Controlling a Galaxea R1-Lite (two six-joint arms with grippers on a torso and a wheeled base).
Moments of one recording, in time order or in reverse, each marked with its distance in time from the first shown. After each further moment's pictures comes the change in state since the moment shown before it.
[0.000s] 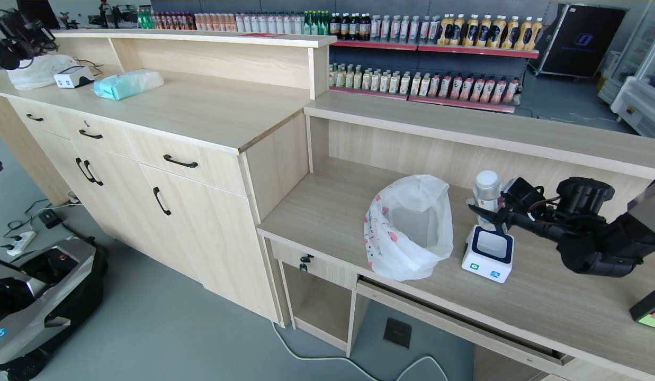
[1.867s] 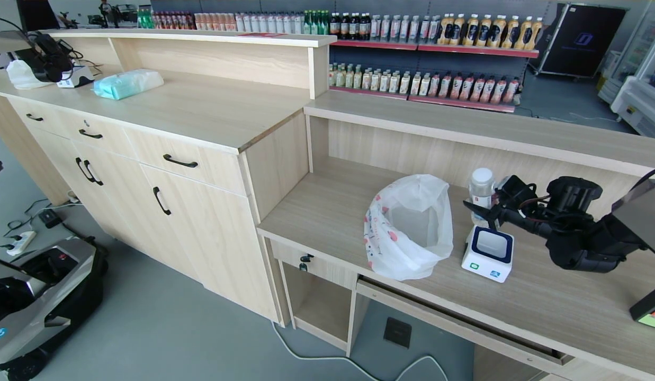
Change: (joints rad) left arm 0.001 0.000 0.000 0.000 0.000 0.000; right arm 0.010 0.073 -0.106 -0.003 0.000 0.058
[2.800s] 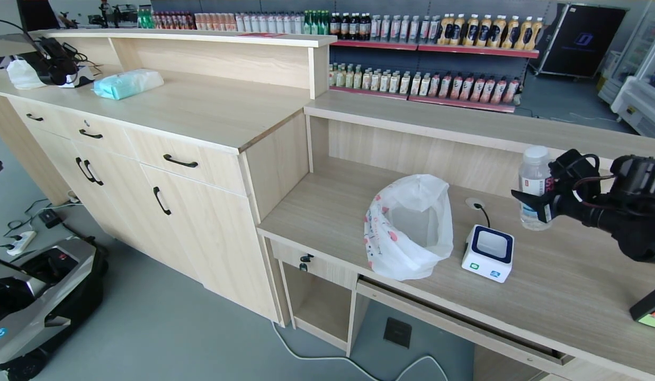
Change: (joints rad) left arm 0.000 0.000 0.000 0.000 0.000 0.000; right arm -0.104 -0.348 0.225 0.238 -0.210 0.119
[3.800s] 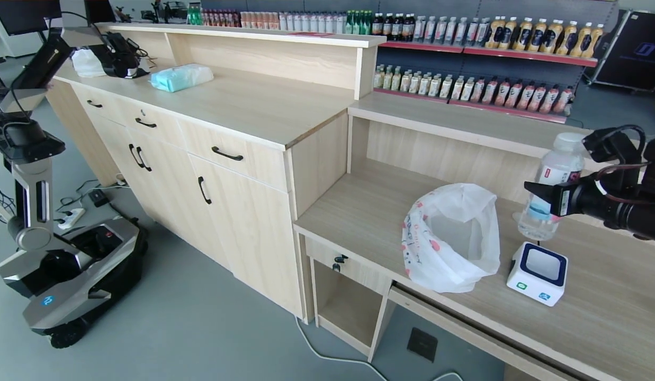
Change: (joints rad) left arm 0.000 0.000 0.000 0.000 0.001 0.000; right arm 0.114 -0.316 0.188 0.154 -0.213 0.369
